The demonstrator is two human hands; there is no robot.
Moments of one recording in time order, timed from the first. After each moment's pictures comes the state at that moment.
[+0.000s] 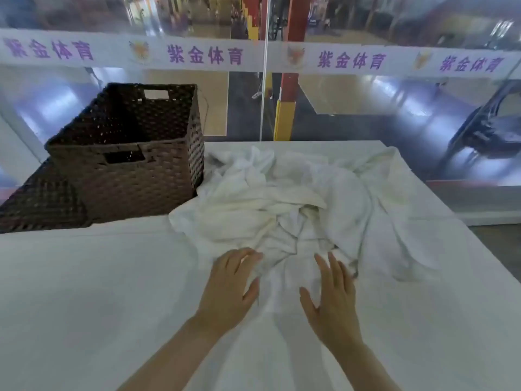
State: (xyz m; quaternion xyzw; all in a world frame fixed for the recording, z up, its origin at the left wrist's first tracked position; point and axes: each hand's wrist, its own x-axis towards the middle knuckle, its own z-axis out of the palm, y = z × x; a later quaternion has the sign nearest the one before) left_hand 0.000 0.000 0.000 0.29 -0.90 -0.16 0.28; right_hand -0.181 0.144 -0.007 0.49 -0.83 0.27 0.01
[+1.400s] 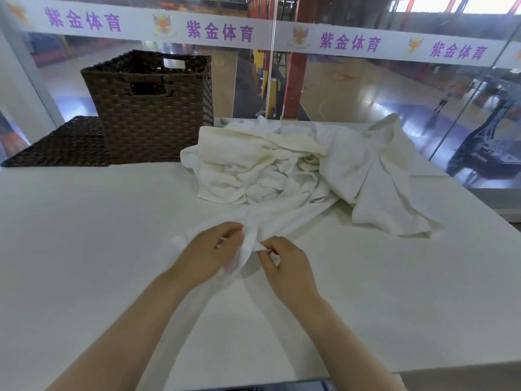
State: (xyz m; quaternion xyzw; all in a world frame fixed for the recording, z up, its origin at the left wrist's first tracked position) left_hand 0.093 0.090 -0.026 0.38 -0.81 -0.40 0.22; right_hand -0.066 0.189 -0.066 0.57 -0.71 0.41 -0.07
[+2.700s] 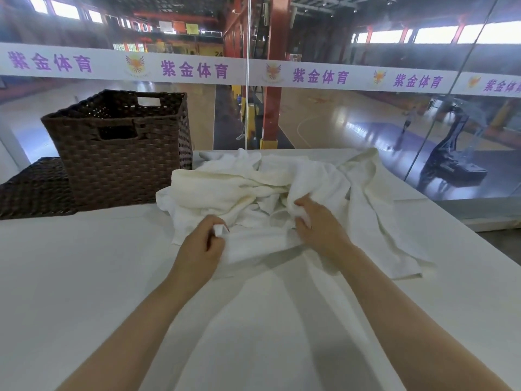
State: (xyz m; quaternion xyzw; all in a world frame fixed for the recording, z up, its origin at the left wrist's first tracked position) left_hand 0.037 0.035 0.017 0.32 -0.79 -0.34 0.39; right_hand -0.222 0.111 0.014 0.54 -0.79 0.28 -0.01
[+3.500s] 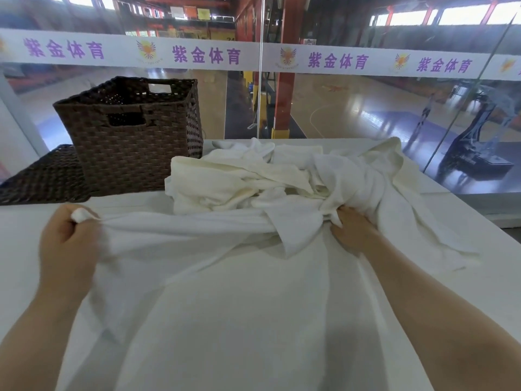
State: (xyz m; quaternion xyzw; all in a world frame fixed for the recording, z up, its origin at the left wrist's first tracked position) left_hand 0.175 -0.017 0.029 0.51 -0.59 -0.26 0.57; right_hand -0.324 0.096 -0.057 0.52 -0.85 0.05 -0.02
